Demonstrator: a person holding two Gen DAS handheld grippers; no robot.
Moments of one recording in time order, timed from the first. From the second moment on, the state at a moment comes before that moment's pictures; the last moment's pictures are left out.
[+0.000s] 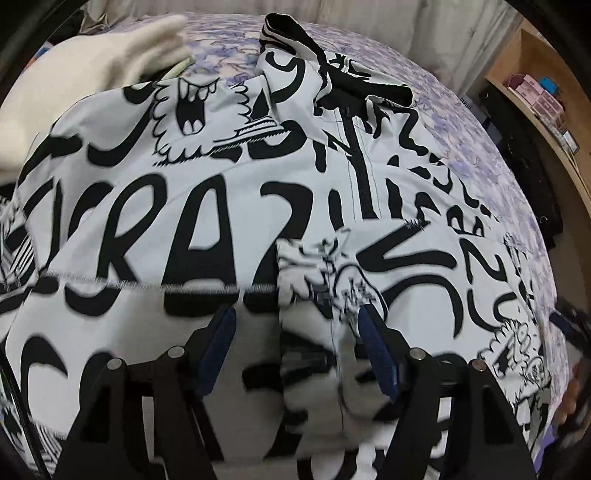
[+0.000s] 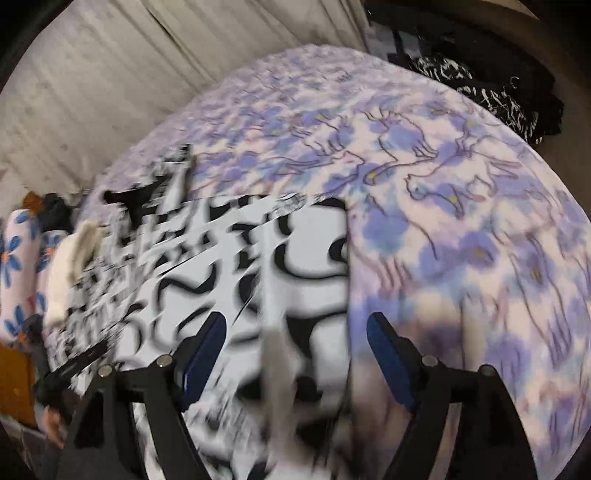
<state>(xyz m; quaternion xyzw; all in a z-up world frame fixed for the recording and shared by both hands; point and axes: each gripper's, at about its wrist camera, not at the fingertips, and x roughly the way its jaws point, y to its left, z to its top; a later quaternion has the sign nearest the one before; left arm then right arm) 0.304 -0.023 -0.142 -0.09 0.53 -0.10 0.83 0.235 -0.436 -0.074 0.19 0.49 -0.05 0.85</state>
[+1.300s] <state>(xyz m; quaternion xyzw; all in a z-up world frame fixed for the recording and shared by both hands) 0.230 -0.104 -0.130 -0.02 0.52 -0.09 0.85 0.197 -0.253 -0.098 0.09 0.51 0.05 0.85</state>
